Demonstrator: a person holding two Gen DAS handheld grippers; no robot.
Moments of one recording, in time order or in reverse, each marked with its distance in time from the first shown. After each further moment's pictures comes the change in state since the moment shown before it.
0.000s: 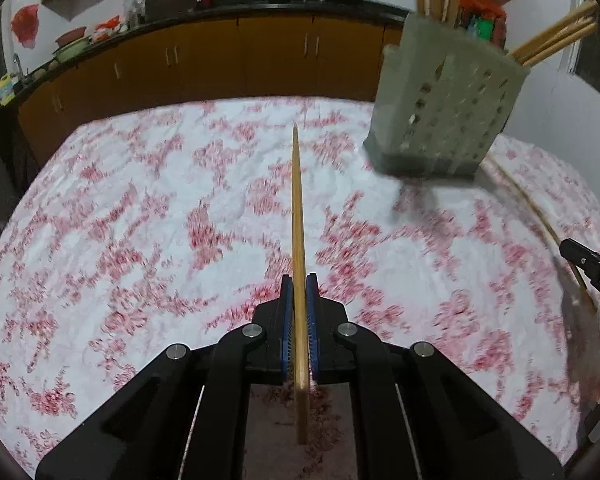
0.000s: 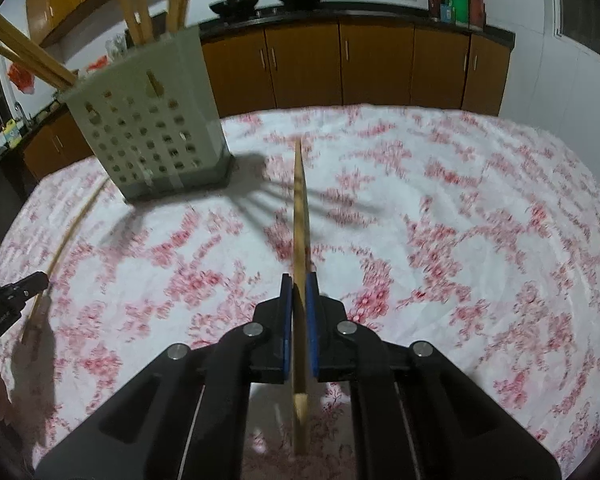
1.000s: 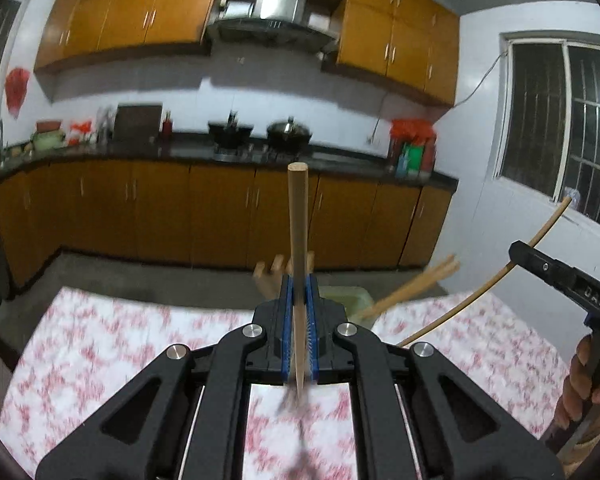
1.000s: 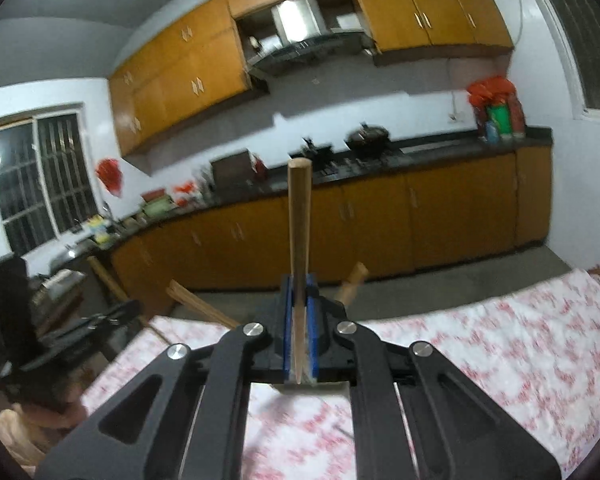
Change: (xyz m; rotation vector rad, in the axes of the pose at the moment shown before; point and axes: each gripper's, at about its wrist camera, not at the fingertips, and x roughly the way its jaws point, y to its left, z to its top) left arm -0.167 -0.031 0.115 0.010 -0.494 -0.214; right arm -0.196 0.031 0.128 -0.016 -0.498 0.316
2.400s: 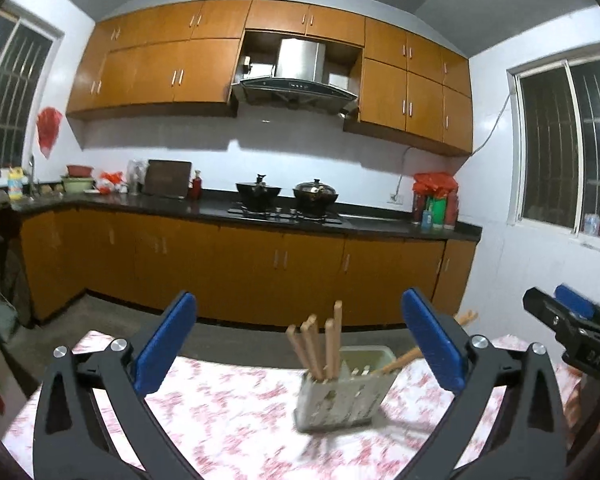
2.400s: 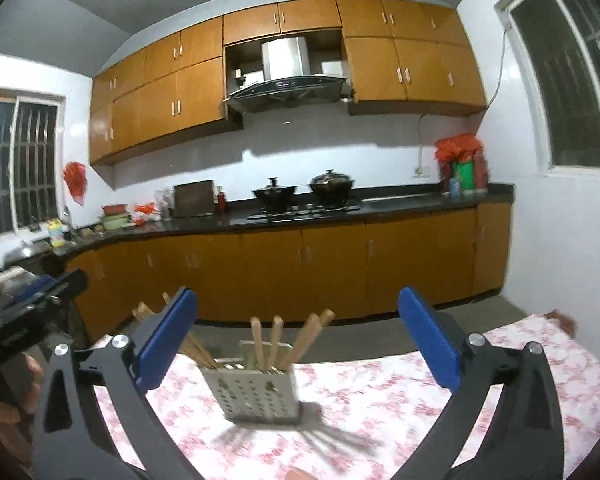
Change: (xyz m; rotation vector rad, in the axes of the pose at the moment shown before) left arm -0.041 0.010 -0.009 0.019 -0.207 0.118; right arm -0.019 0.023 -0.031 -0.134 -0.118 -0.266
